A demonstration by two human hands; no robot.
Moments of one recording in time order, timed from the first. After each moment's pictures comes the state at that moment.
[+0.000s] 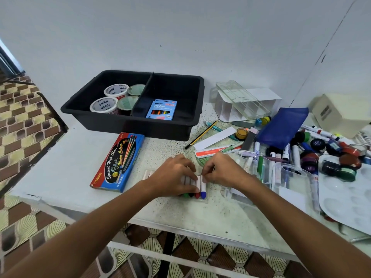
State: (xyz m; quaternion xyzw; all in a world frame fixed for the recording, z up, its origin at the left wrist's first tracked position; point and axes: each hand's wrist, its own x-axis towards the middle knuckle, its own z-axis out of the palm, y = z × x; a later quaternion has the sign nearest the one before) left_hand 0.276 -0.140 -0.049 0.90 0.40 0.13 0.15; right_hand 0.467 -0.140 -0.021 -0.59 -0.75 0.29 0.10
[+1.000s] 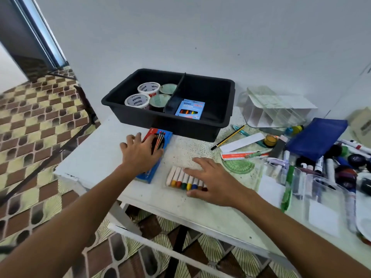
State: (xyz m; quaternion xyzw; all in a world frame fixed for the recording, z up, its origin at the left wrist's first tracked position) left_hand 0.152 -0.123 -0.041 0.65 0.76 0.03 -0.01; right_hand 0.403 -0.166 -0.031 -0.41 -0.90 0.15 0.02
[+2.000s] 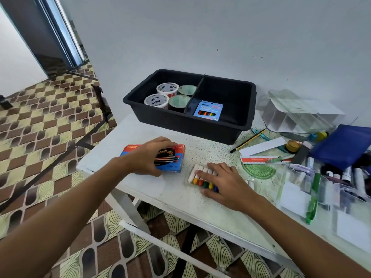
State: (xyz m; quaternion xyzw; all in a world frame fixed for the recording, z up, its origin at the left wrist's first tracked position) left_hand 0.093 -0.135 -0.021 0.82 0.53 0.09 0.22; right_hand 0.382 -0.161 -0.055 -0.42 -0.90 0.08 0.00
